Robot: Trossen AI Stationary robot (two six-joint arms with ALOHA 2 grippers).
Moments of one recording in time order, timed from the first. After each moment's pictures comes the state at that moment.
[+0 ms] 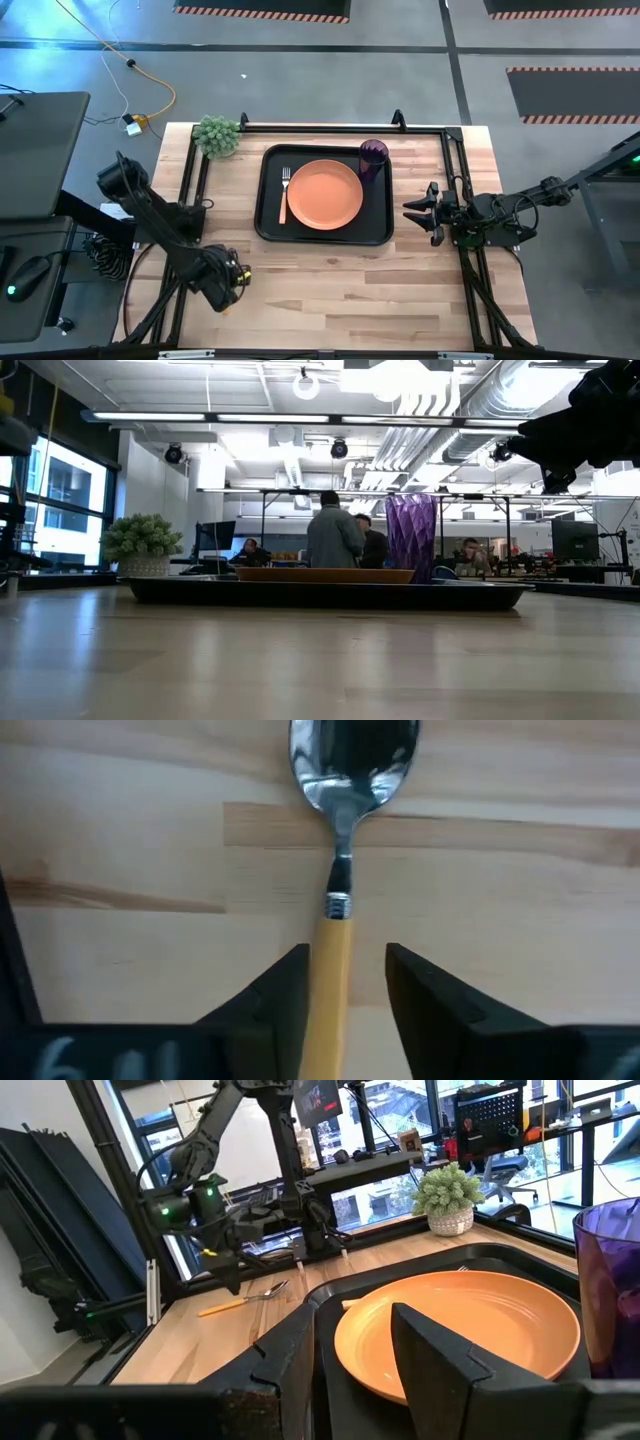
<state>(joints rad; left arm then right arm) -0.86 1.48 0.82 -0.83 -0.06 -2.48 0.33 0.03 0.01 0.07 0.41 0.23</state>
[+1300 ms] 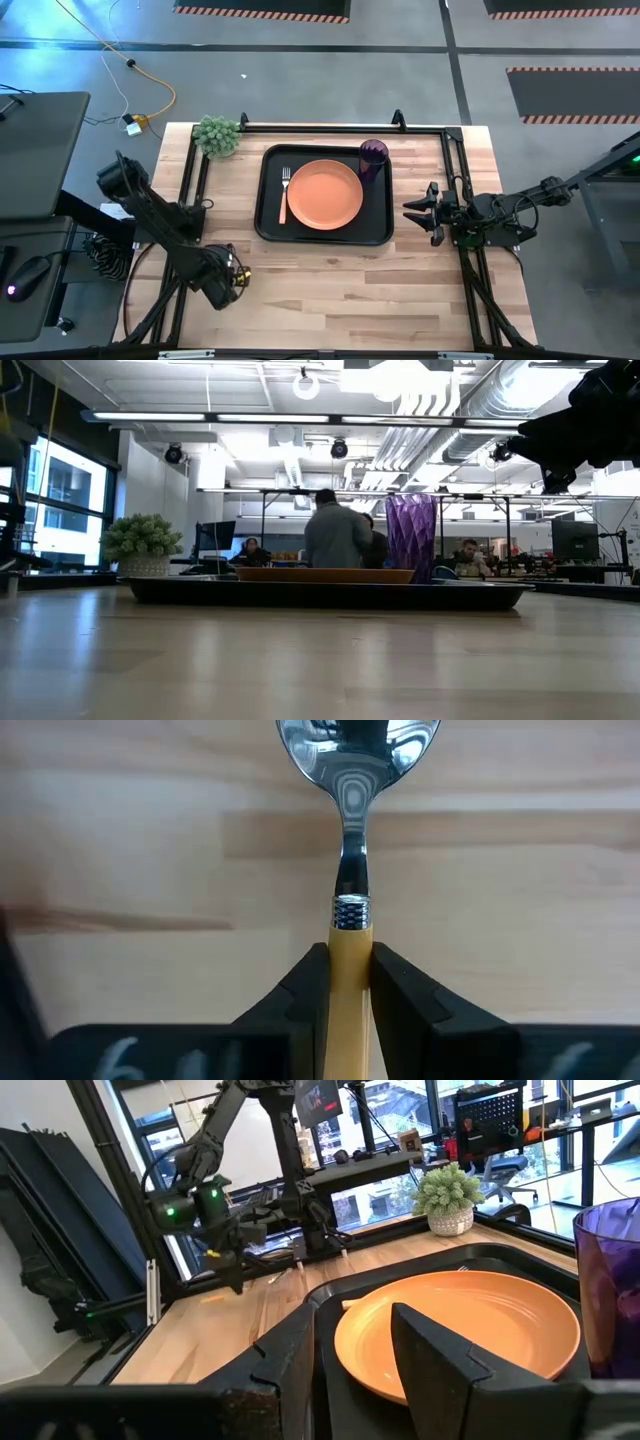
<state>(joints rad) -0.86 1.49 0.78 -0.78 -0.04 -2.41 0.33 0.03 0.01 0.07 0.41 0.23</state>
